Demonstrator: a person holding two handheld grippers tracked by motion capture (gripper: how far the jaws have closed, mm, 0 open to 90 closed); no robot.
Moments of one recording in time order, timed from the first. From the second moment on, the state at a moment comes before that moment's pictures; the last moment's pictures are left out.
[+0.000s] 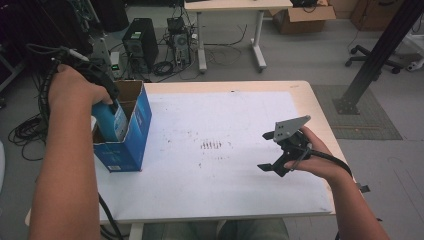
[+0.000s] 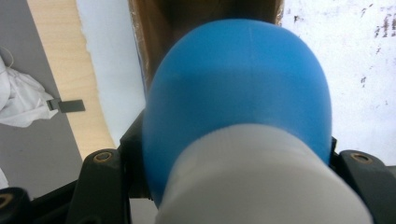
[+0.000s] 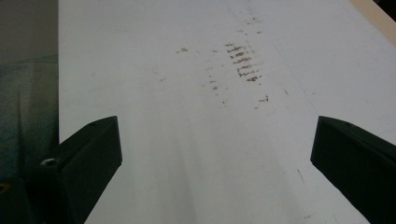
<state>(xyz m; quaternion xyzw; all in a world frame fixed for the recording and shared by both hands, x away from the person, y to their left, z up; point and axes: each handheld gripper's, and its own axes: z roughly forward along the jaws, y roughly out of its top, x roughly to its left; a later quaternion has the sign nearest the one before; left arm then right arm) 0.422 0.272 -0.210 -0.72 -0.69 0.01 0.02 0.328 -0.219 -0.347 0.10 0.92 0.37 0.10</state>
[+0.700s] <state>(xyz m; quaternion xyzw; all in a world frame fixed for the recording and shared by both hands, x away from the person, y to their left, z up) 0.426 0.275 -0.257 -0.72 -0.69 0.03 0.02 0.326 -0.217 -0.350 0.10 0.92 0.37 0.10</state>
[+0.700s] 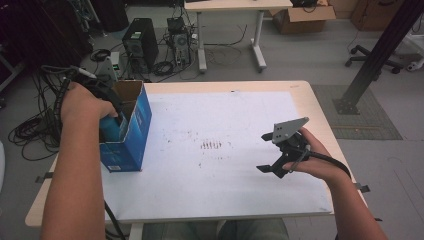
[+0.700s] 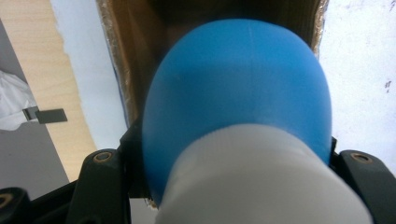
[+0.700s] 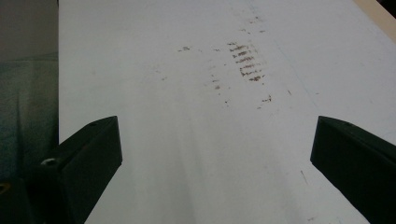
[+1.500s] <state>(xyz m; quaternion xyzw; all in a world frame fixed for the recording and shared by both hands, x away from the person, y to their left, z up) 0.430 0.277 -0.286 -0.72 -0.69 0.03 0.03 0.327 -0.214 -0.357 0.10 0.92 0.37 0.09</state>
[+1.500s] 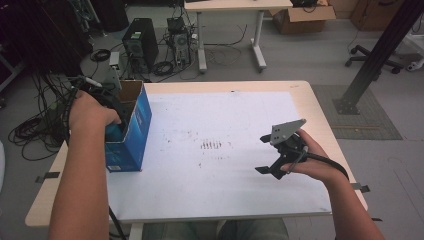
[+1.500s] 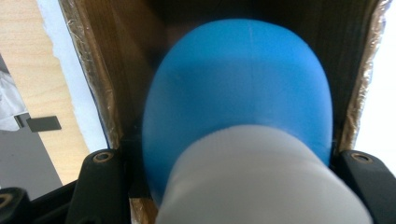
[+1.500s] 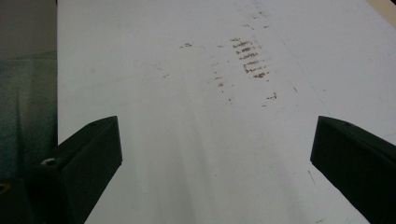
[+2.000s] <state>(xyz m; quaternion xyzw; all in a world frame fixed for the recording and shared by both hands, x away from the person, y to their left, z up) 0.432 0.280 -0.304 -0.72 -0.69 0.03 0.04 0.327 -0.211 -0.359 0.10 0.92 0.37 0.09</state>
